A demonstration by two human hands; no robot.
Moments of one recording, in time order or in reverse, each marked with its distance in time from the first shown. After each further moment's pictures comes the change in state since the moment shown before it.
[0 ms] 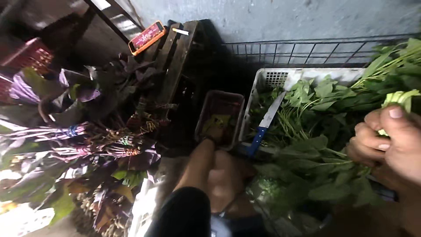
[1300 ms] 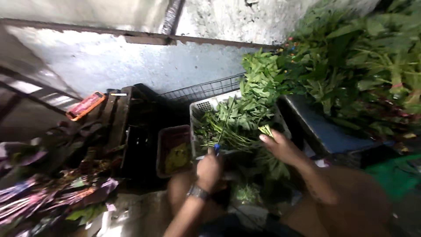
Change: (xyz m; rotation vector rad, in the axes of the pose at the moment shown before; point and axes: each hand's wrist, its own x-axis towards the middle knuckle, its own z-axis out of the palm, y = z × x) left_hand -0.190 0.202 -0.032 -0.254 0.396 0.009; right_hand -0.107 0.029 -0.060 -0.747 0.198 0.158
